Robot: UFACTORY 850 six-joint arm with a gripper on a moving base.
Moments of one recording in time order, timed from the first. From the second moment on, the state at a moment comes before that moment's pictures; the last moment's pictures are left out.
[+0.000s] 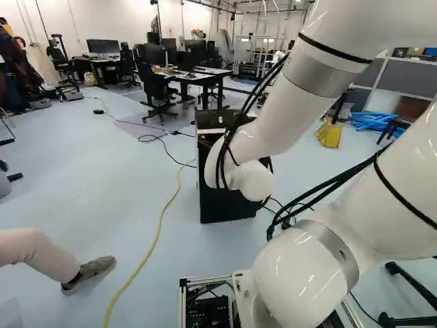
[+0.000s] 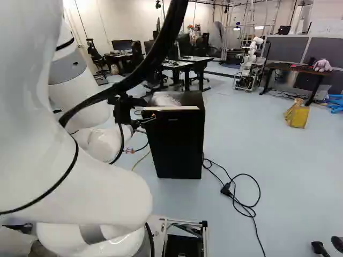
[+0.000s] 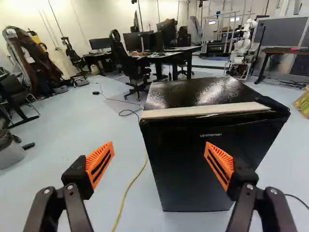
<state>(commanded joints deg) 22.3 10.7 -8.7 20.7 58.3 0.0</state>
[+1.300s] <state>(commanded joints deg) 35.6 1.0 -14.7 38.3 65.0 0.0</state>
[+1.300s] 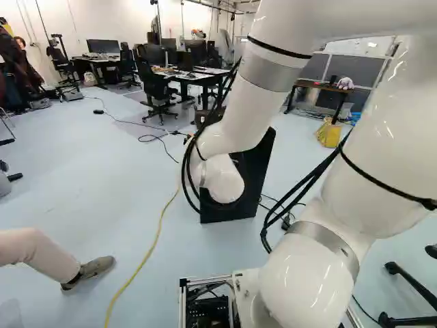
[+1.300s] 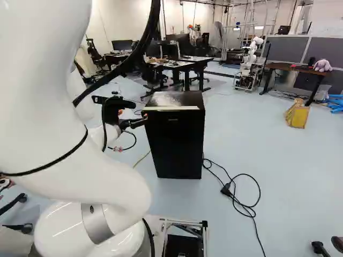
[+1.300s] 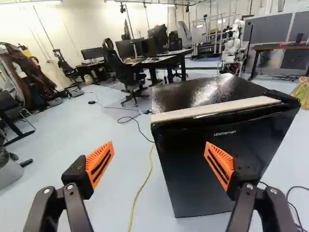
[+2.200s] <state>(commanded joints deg) 42.4 -14.9 -23.9 50.6 68.6 0.0</state>
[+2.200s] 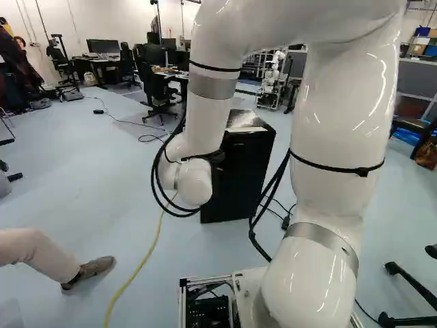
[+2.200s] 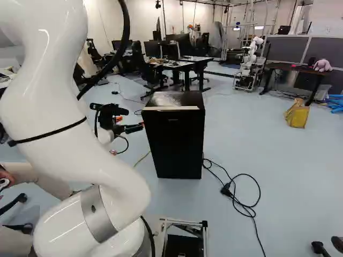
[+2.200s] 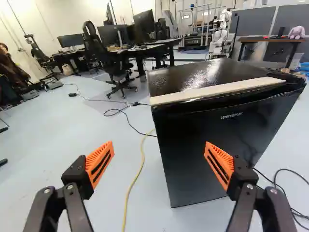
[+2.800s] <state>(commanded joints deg) 45.8 -25.7 -31.9 58.7 72.7 0.0</state>
